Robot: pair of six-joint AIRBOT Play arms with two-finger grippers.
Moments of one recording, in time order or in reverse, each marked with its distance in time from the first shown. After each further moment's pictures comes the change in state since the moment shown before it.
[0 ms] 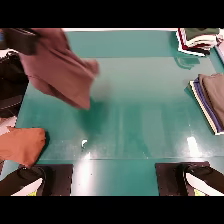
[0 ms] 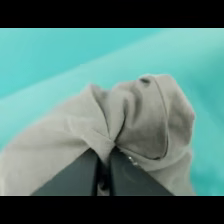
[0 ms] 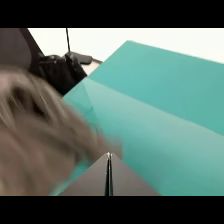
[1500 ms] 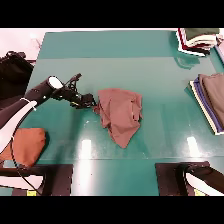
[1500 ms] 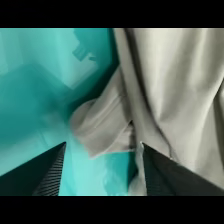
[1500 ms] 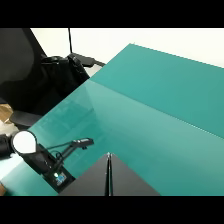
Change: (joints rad) left arm 0.183 -0.478 -0.624 -0.676 0.256 0.022; right arm 0.000 0.000 0.026 0.002 0.023 0.003
